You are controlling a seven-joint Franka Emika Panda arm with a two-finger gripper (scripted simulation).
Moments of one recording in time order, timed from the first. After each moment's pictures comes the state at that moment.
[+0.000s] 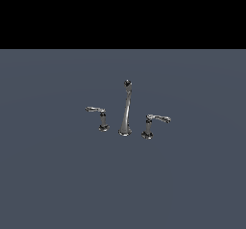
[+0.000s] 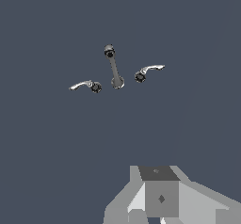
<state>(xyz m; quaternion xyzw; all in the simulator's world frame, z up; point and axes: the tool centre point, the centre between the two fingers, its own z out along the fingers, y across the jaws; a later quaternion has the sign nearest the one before) -0.168 0.014 0.383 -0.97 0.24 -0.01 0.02</state>
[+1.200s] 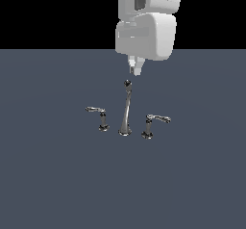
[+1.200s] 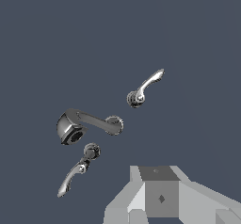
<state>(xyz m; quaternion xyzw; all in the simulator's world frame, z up) -0.070 -0.032 0.238 -0.84 0.54 0.00 0.01</state>
